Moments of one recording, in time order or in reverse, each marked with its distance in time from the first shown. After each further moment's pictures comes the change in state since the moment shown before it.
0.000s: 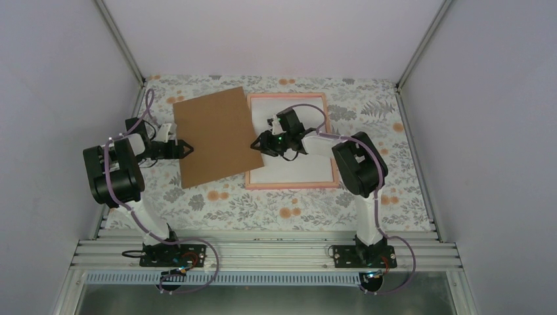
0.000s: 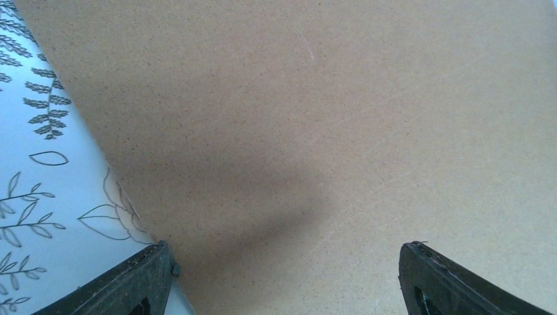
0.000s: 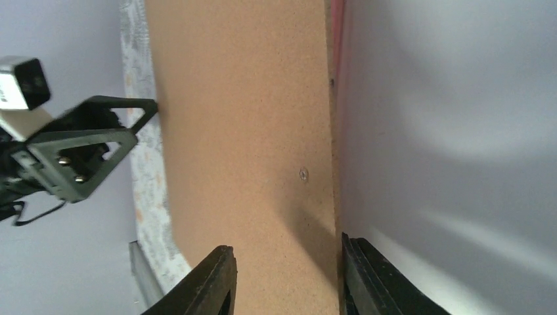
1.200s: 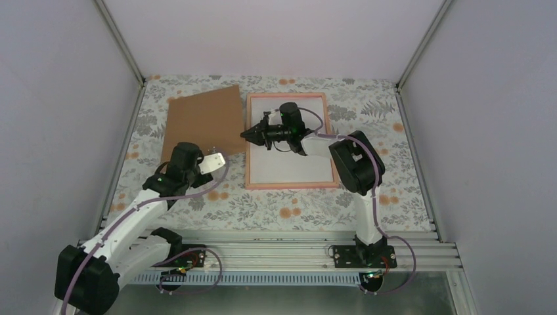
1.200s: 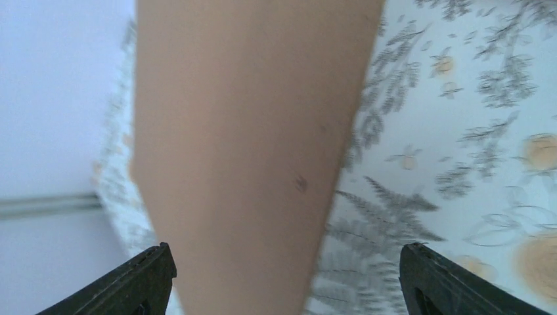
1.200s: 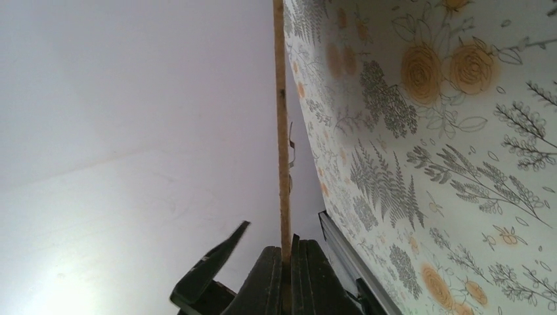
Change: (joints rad) left arm -0.717 -0.916 -0.418 -0.018 -0.900 0.484; right arm -0.018 0.037 -0.003 0.502 -0.310 0.711
